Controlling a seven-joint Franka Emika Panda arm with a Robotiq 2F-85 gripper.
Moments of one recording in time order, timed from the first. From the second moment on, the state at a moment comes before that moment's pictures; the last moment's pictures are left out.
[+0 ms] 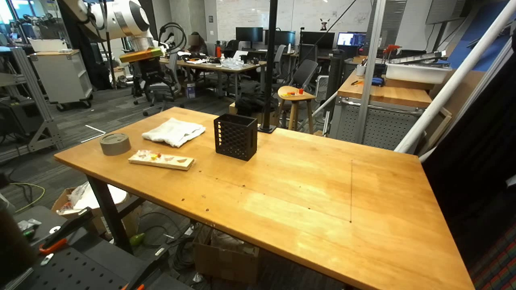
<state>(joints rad) 0.41 0.77 0.18 -1.26 -0.39 1.86 0.03</state>
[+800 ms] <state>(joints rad) 0.38 1.08 0.16 -1.02 -0.30 1.94 -0.15</state>
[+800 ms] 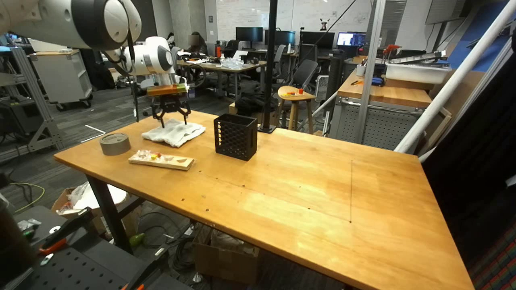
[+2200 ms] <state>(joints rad) 0.36 1.17 0.21 -0.86 -0.21 1.91 -0.25</state>
